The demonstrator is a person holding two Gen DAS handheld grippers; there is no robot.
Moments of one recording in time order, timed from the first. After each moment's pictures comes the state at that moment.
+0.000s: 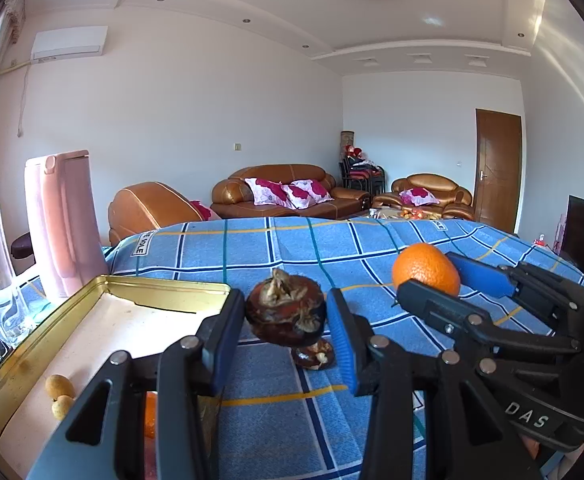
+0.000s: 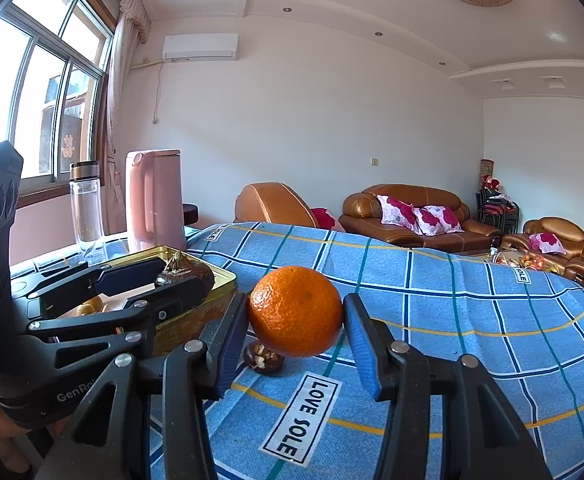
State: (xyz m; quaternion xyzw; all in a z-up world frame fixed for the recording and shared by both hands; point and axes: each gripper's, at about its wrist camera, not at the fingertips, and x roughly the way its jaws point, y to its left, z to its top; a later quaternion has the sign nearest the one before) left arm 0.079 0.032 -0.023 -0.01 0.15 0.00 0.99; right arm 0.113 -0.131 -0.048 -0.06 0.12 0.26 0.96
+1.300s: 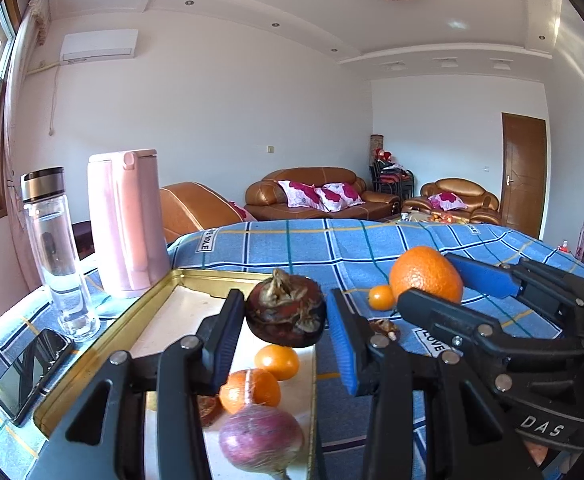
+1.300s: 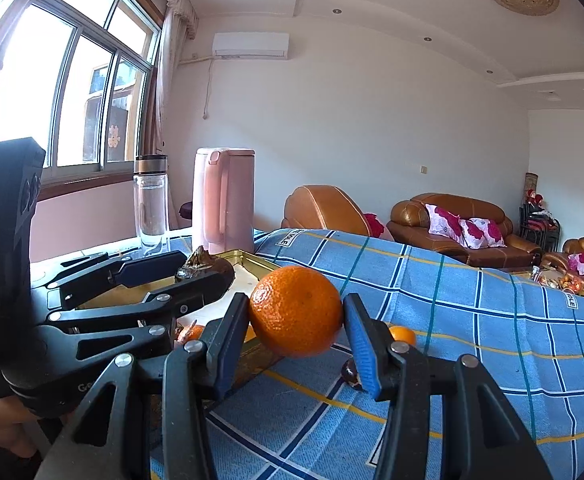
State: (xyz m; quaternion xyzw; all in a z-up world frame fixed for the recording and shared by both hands) left arm 0.034 0.090 -0.015 -0.01 0.15 0.06 0.99; right arm 0.084 -0.065 -0.039 -0.08 0.11 0.34 0.93
